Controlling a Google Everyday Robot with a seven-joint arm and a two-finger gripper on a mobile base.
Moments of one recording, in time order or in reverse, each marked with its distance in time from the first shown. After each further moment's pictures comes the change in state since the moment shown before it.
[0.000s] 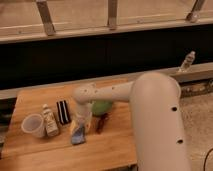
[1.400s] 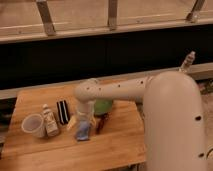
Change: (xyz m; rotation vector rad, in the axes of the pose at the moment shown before) arm 0.005 0.000 -0.036 -0.011 -0.078 -0.023
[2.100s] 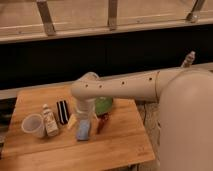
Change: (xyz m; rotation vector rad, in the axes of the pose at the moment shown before) arm 0.028 0.003 -0.058 0.094 -0.056 -0.036
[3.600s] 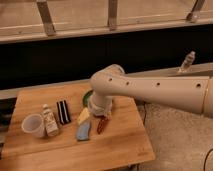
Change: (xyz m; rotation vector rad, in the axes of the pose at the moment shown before) arm 0.046 -0.033 -0.089 -0.037 -0.125 0.057
